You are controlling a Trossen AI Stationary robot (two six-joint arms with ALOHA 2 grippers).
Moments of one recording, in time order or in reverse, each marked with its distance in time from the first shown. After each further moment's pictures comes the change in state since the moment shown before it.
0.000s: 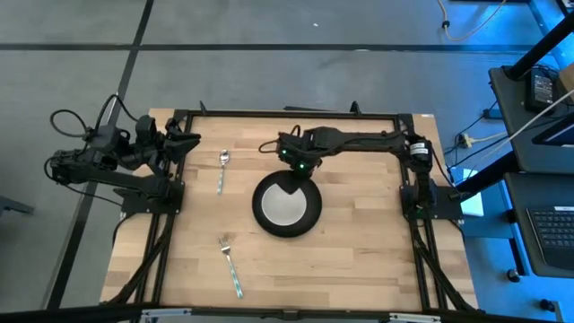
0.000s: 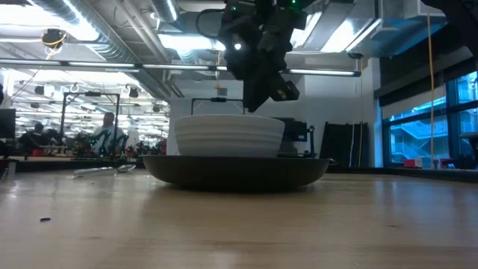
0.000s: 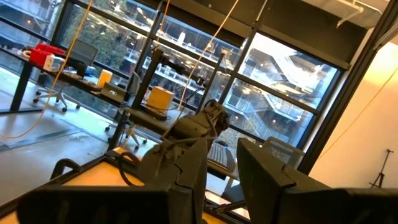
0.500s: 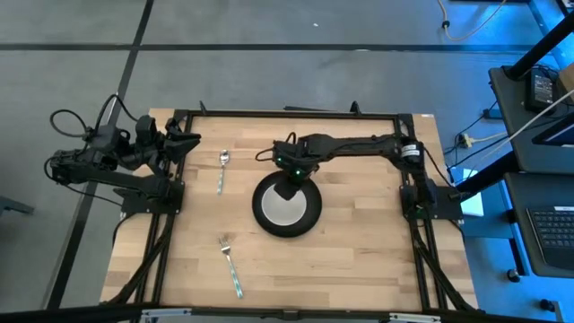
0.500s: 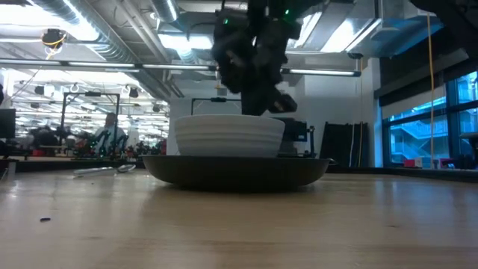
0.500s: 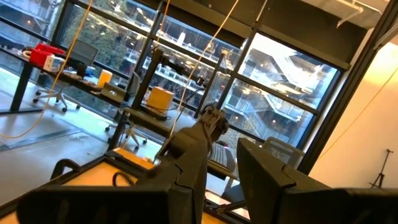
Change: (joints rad) left arm 0.000 0.000 0.000 0.000 0.000 -0.001; right arm 0.024 0.076 -0.001 0.019 0.000 0.006
